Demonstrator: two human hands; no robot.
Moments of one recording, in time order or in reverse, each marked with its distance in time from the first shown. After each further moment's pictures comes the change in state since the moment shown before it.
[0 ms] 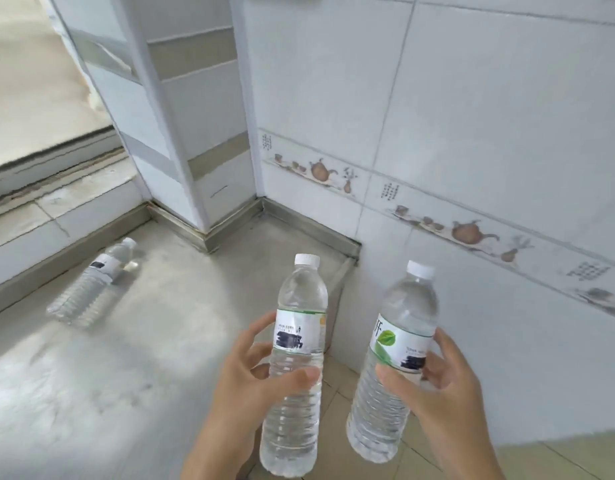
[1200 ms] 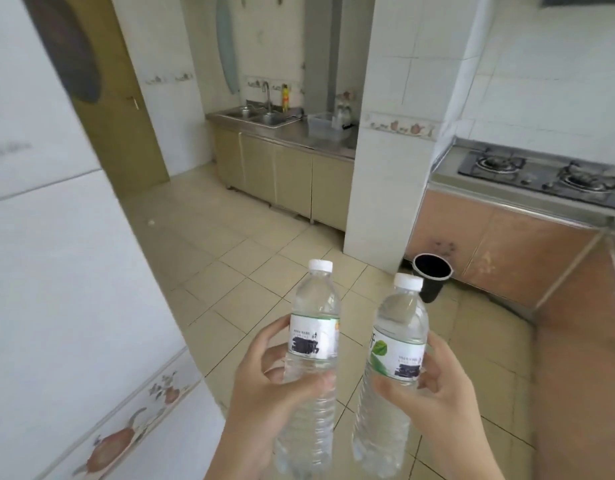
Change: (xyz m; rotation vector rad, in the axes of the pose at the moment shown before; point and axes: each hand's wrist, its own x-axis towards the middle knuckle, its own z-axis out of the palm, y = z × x) left_hand -0.084 -0.068 0.614 0.386 -1.452 -0.008; right_hand -0.147 0.048 -0.440 0.071 1.511 0.071
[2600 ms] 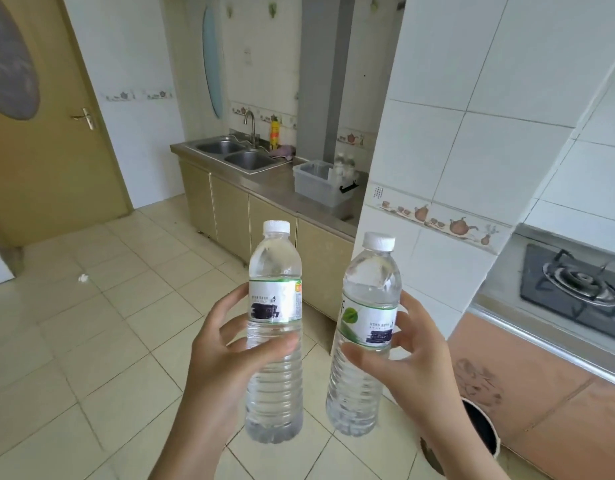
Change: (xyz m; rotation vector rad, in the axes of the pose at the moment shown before) left_hand 0.716 0.129 0.212 -0.107 0.118 0.143; right_hand 0.780 -0.040 0.036 -0.109 -0.093 -0.219
